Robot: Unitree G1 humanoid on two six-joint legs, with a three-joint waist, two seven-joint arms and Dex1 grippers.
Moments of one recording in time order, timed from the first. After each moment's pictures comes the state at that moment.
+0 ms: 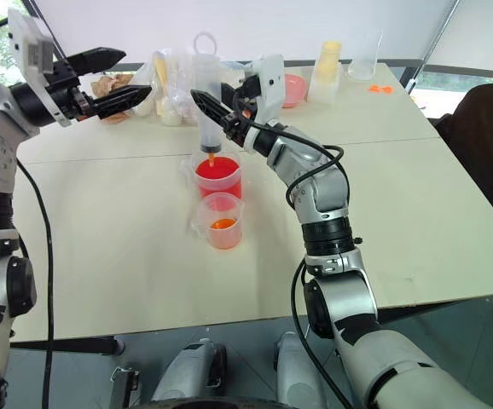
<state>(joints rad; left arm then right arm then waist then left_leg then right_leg) -0.98 0.75 0.13 0.32 -0.47 0.39 -1.07 -0.94 -0.06 -0.04 0.20 0.39 0.43 0.57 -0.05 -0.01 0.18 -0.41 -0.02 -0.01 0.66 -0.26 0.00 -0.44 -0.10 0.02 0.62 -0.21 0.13</state>
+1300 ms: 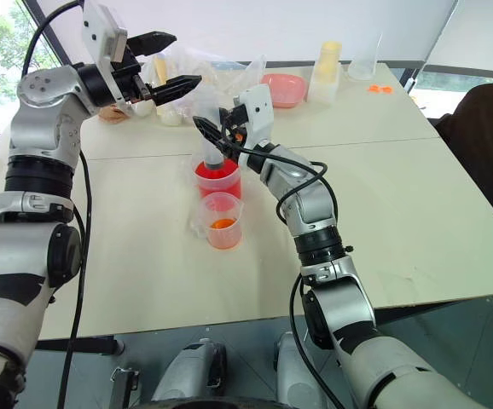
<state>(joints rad) -1.22 0.53 0.05 0.73 -0.21 0.01 -1.03 -0.88 -0.04 0.03 0.28 0.32 0.33 0.52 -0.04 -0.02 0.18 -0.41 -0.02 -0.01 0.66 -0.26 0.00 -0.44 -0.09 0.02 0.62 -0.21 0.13</state>
